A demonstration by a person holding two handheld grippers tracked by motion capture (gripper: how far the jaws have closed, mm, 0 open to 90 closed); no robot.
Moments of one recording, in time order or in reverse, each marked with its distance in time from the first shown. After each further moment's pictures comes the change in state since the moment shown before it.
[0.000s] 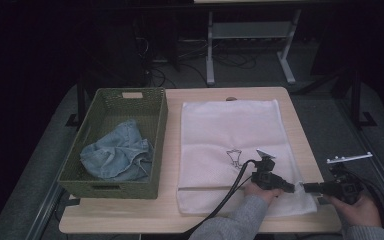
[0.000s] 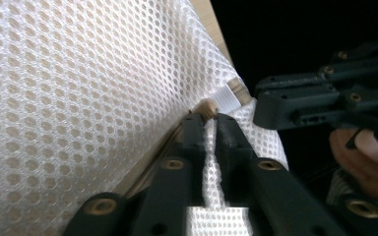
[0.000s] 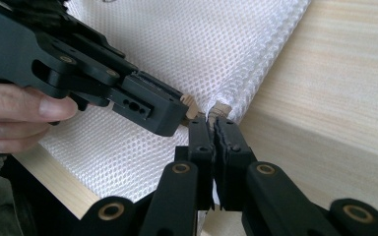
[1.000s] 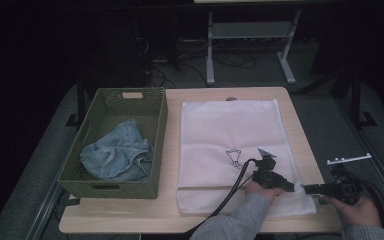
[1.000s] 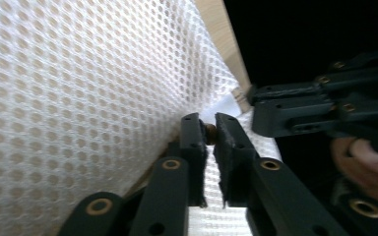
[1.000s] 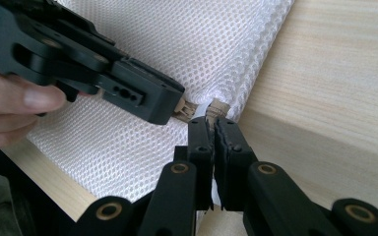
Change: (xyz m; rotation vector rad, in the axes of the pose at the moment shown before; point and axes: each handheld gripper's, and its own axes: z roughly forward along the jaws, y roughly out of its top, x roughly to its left) left arm -0.002 0.004 0.004 0.001 0.046 -0.014; right arm -0.009 -0.004 0.005 0.020 0.015 0.029
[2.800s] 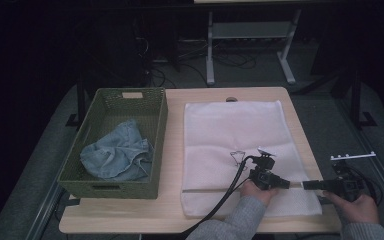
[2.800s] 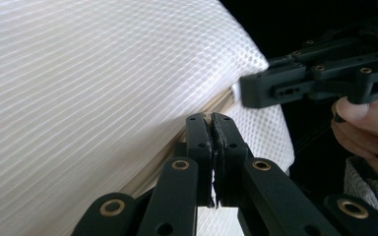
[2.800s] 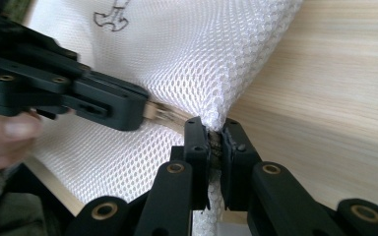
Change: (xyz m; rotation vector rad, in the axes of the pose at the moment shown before) left arm -0.012 -0.009 -0.034 -0.083 0.046 0.124; right arm -0.006 0.005 -0.004 -0.057 0.053 0.067
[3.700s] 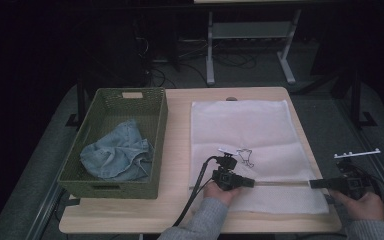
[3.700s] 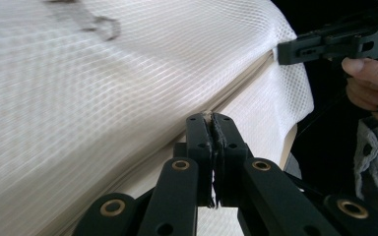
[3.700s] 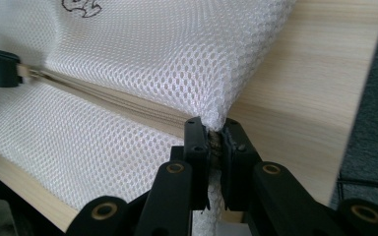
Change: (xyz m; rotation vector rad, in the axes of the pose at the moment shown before) left arm 0.041 -0.029 -0.088 -0.044 0.056 -0.009; right arm -0.004 0.005 -0.010 0.029 -0.105 0.010
